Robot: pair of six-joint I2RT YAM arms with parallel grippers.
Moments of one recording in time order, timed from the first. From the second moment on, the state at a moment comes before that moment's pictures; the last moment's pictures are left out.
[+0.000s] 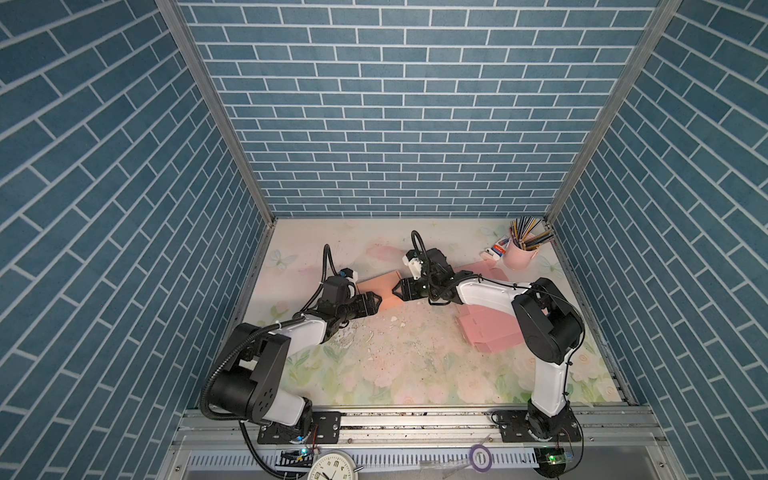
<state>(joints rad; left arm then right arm) -0.33 1.49 0.56 0.23 0.31 -0.55 0.73 1.95 1.25 -0.09 -0.35 0.42</state>
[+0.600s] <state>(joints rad) -0.28 1.86 0.92 0.25 0.29 -0.54 0.59 2.22 1.57 -0.12 -0.47 0.39</state>
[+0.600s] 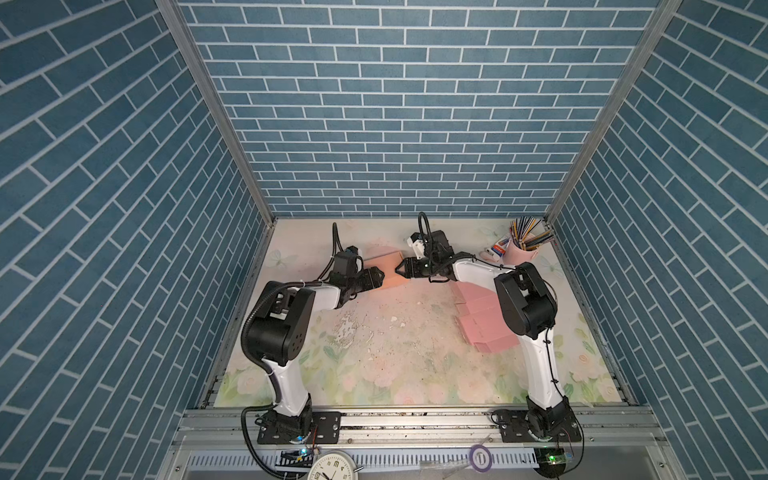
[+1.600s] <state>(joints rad) -0.24 2.02 1.07 0.34 0.32 -0.54 0.56 2.30 1.63 -0.10 -0.50 0.39</state>
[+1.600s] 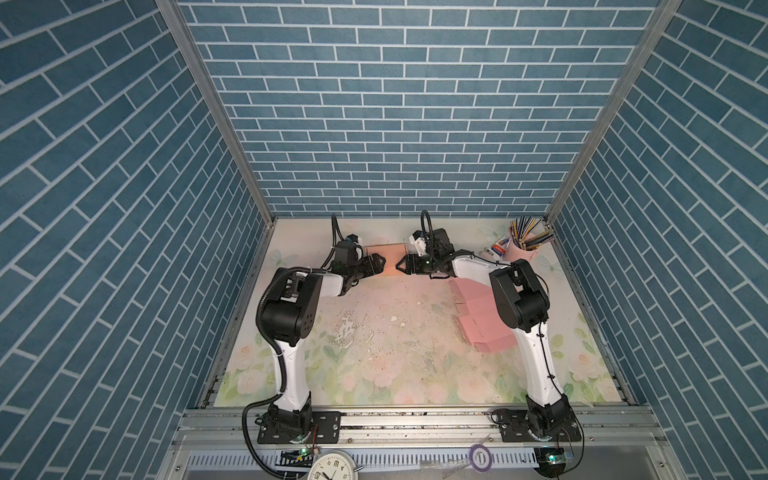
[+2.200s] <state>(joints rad) -0.21 1.81 0.86 0.41 0.30 -0.57 0.56 2.26 1.59 -0.06 -0.50 0.41</state>
